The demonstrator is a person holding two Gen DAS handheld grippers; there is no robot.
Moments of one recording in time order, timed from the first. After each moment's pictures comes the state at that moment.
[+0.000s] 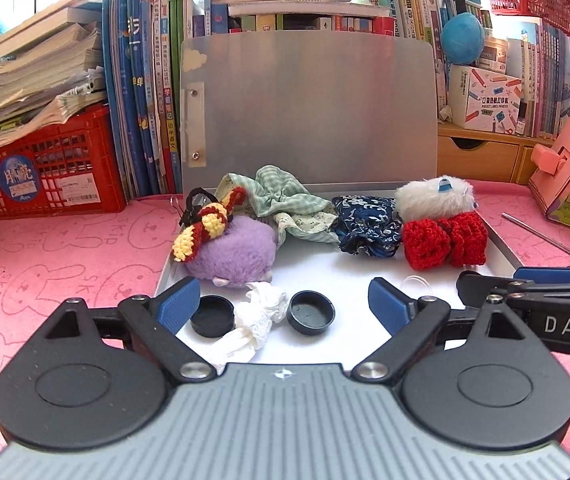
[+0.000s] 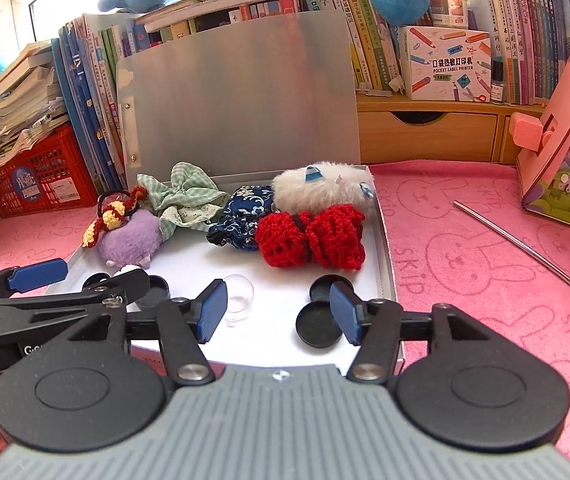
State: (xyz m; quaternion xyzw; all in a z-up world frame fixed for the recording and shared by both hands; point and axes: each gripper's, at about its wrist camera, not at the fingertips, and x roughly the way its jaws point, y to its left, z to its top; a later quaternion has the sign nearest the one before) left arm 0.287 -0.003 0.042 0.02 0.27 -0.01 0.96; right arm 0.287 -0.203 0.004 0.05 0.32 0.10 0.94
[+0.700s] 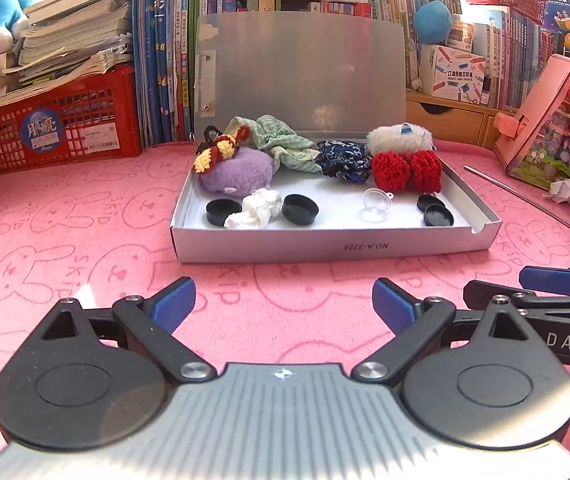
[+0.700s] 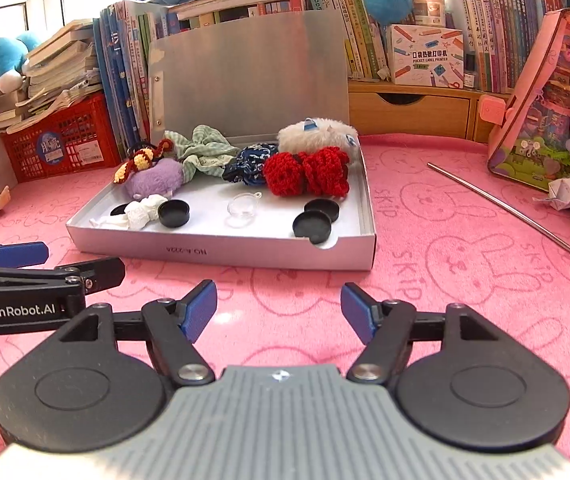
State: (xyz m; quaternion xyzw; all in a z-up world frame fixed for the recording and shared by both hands) left arm 0.183 0.015 0.028 0.00 0.30 -0.03 0.95; right arm 0.188 -0.213 -0.018 0.02 0.31 0.10 0.95
